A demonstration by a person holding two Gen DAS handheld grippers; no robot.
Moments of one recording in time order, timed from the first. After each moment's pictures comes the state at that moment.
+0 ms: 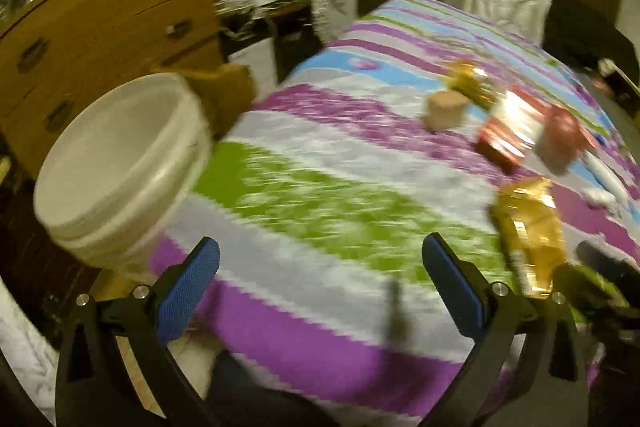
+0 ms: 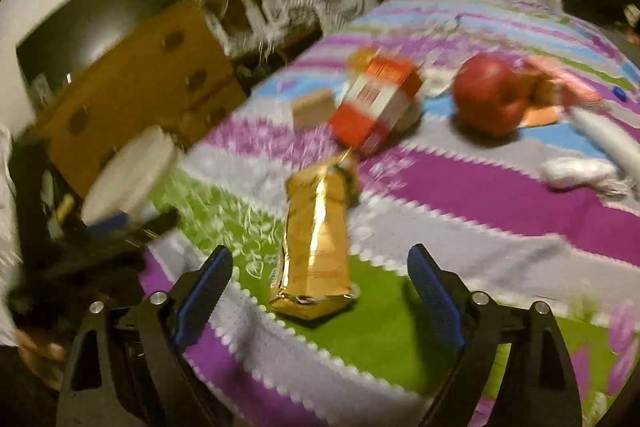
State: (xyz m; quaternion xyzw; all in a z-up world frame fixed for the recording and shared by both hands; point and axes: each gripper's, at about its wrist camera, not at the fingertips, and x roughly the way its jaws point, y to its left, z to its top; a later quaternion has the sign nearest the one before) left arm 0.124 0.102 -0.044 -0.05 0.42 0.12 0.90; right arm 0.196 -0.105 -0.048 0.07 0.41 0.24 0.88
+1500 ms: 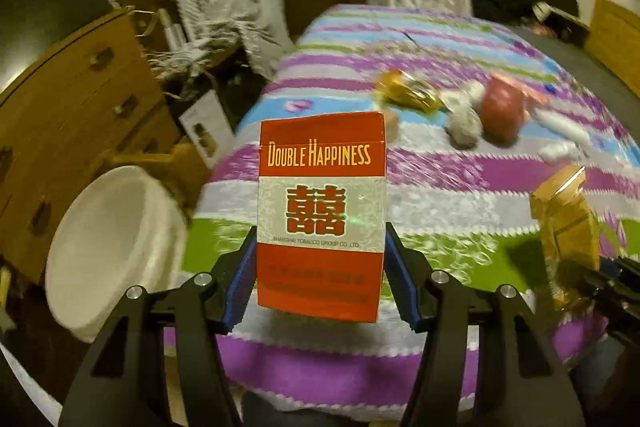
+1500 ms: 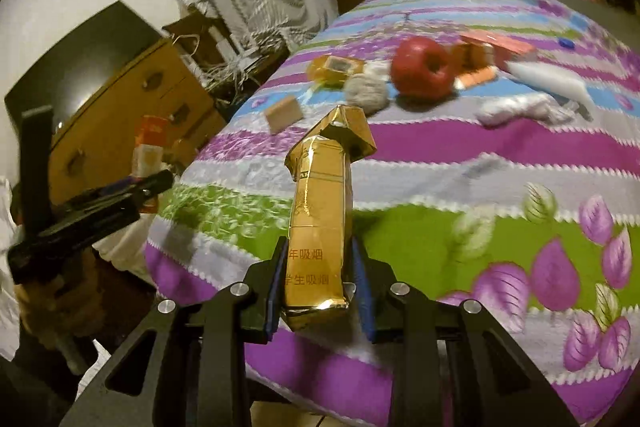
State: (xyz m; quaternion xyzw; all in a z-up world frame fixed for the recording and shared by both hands) left arm 0.121 0.076 0.001 0.07 0.38 0.02 0.92; right arm 0.129 -0.144 -0.041 0.15 0.38 0.19 0.89
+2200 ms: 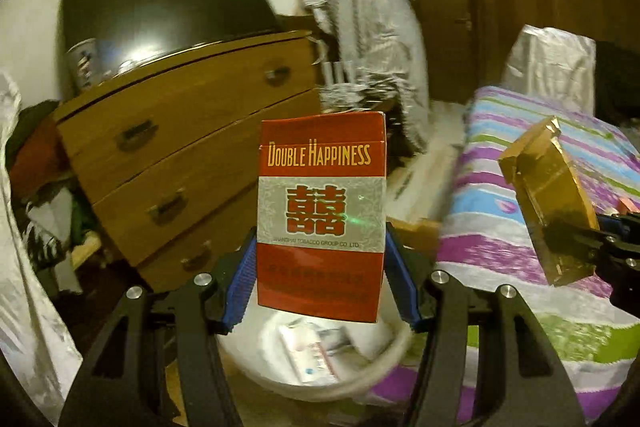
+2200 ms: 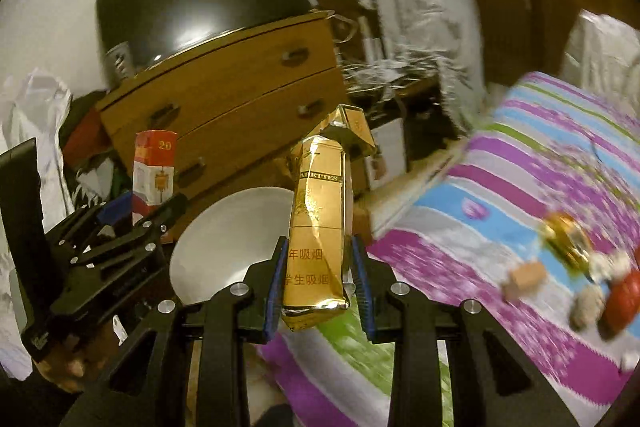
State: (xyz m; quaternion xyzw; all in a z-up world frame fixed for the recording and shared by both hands) left arm 0.099 0.267 0.081 0.01 0.27 0.23 0.93; right arm 0.205 0.133 0.106 -0.01 0.32 0.37 0.87
